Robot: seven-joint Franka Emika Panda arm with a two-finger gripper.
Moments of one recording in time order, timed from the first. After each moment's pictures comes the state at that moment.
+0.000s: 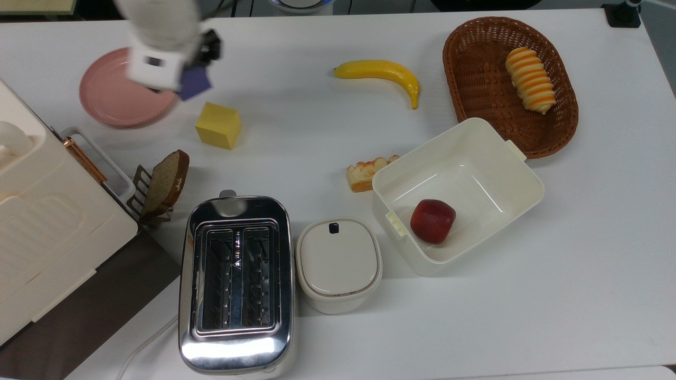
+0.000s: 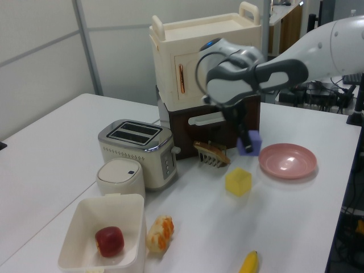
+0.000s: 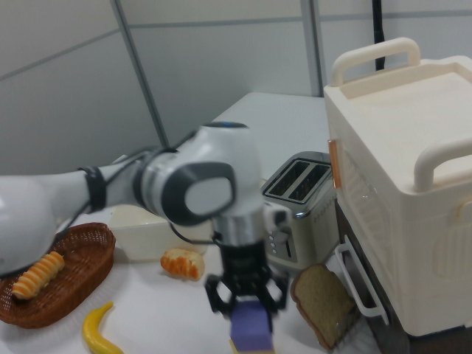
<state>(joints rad) -0.19 0.21 -0.05 -1.72 -0.19 1.69 -0.82</state>
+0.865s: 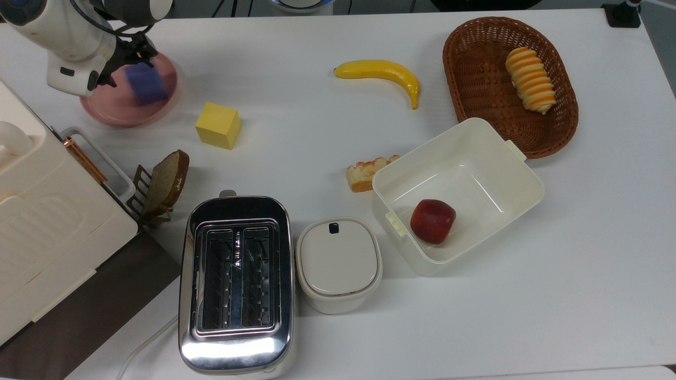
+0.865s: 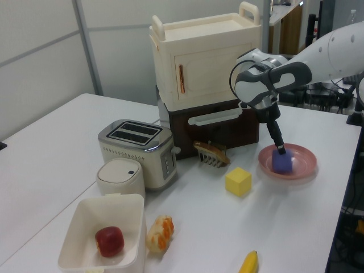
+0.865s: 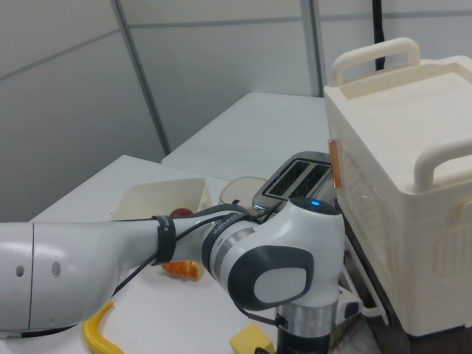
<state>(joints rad) -0.43 0.34 -0.05 -1.72 -0.19 1.71 -0.94</state>
